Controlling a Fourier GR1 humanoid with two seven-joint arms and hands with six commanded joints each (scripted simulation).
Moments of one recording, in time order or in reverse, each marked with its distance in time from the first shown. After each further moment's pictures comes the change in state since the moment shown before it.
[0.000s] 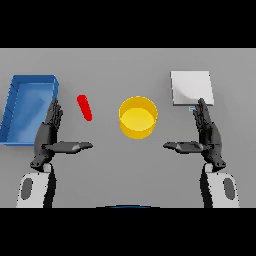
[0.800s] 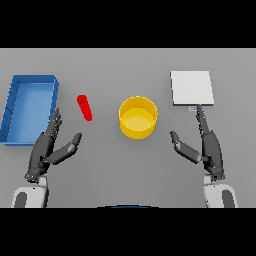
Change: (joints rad) left arm 0.138 0.084 -0.105 -0.172 -0.121 -0.037 0.053; right arm 0.115 -0.059 0.120 -0.128 0.263 -0.074 -0.084
